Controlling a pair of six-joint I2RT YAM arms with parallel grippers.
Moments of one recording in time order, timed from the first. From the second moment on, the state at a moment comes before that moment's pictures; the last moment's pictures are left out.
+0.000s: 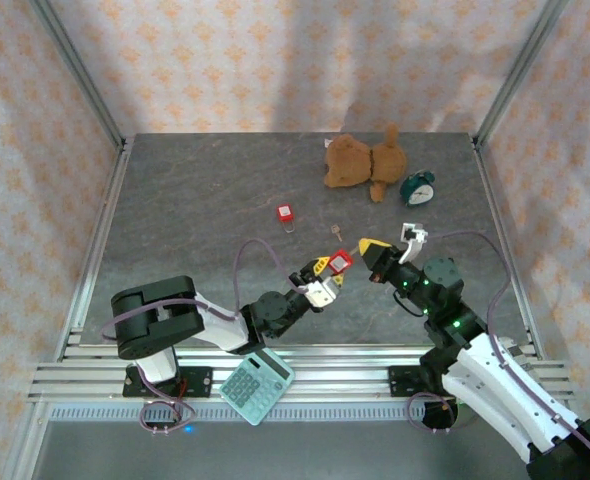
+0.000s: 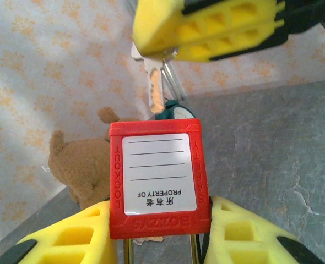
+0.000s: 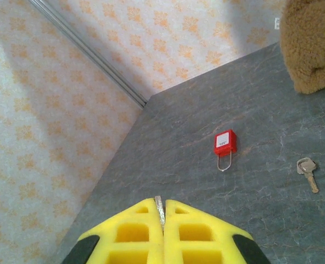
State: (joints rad) left arm -1.15 1.70 0.49 1.27 -0.45 0.48; right arm 0.52 0.55 0.37 0.06 -0.17 0.68
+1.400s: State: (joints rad) left arm -1.02 1.55 0.77 -0.18 -0.24 -0.06; right arm 0.42 0.59 0.39 0.03 -0.05 0.70
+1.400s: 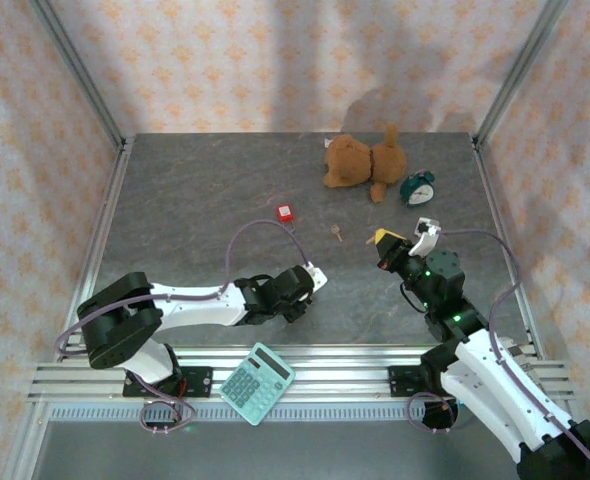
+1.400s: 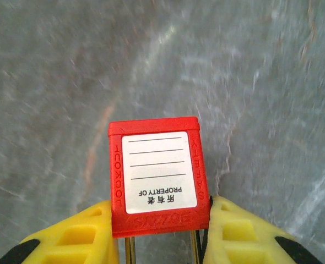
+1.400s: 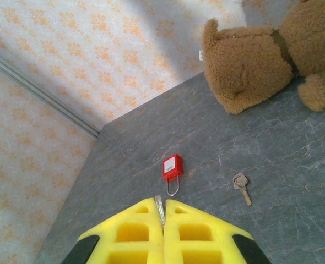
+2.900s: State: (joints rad) left arm -0.89 1.98 1.38 -0.86 -0.03 -0.13; right arm 0.41 0.55 0.38 0.03 -0.06 0.70
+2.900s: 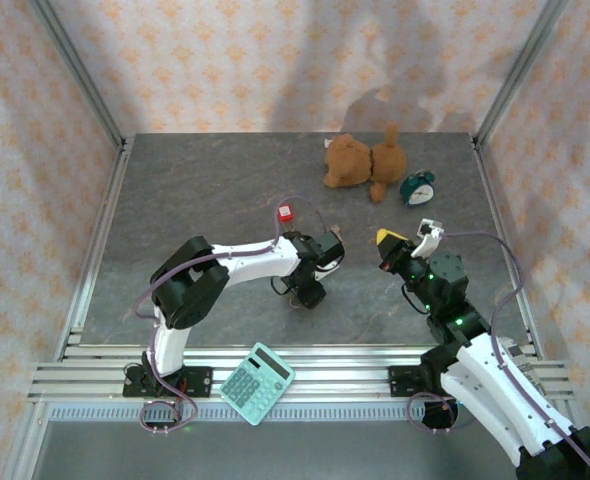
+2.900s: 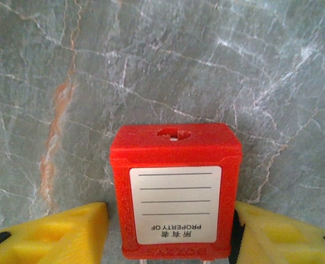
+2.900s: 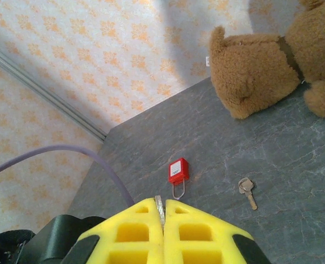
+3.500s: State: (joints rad) left arm -0.88 2.05 1.48 -0.90 -0.04 -0.17; right arm 0.41 0.54 0.37 0.03 -0.06 0.70
